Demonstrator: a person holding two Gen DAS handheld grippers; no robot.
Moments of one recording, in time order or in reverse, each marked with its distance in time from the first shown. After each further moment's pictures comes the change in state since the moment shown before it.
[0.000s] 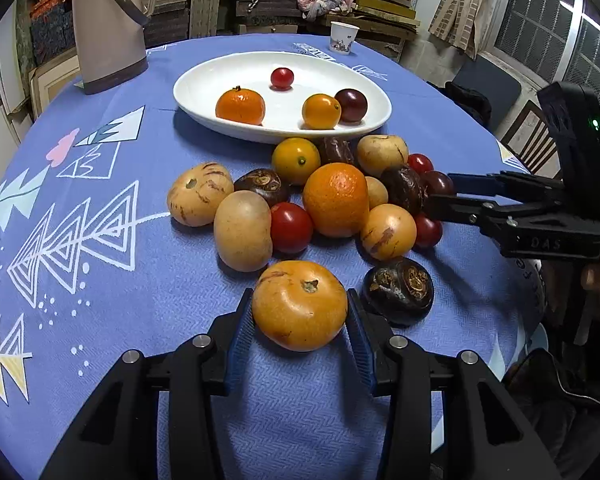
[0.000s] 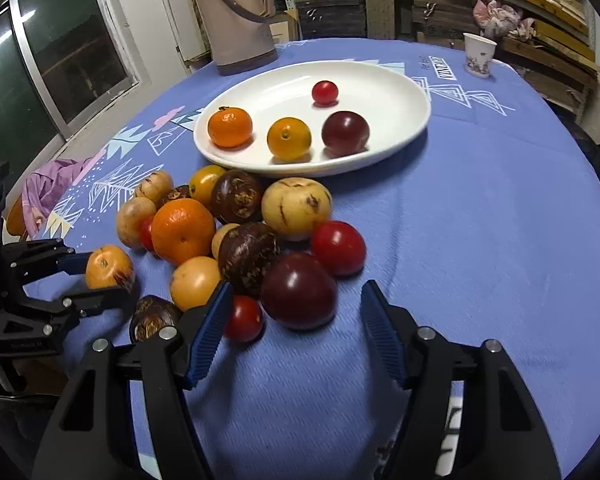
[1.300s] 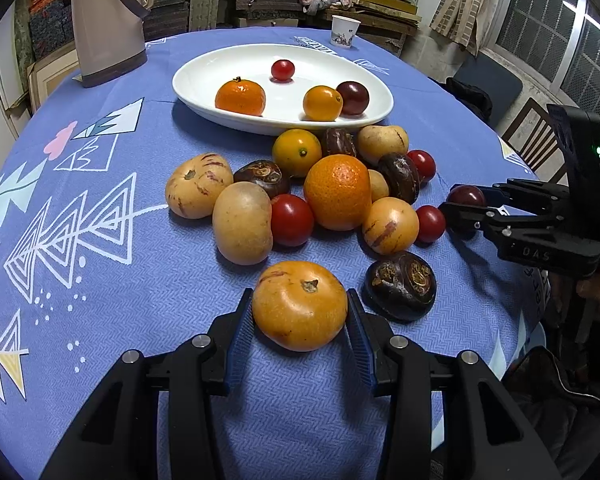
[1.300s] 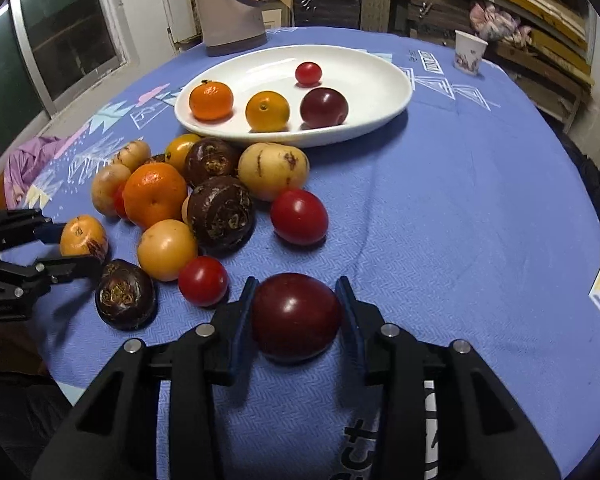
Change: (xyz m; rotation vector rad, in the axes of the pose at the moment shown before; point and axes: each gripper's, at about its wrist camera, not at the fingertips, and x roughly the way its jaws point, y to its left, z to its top) left arm 0.004 0.003 -0.001 -0.005 0.020 -0.008; right arm -0.002 -0.005 -0.020 -0.070 0.043 -0.104
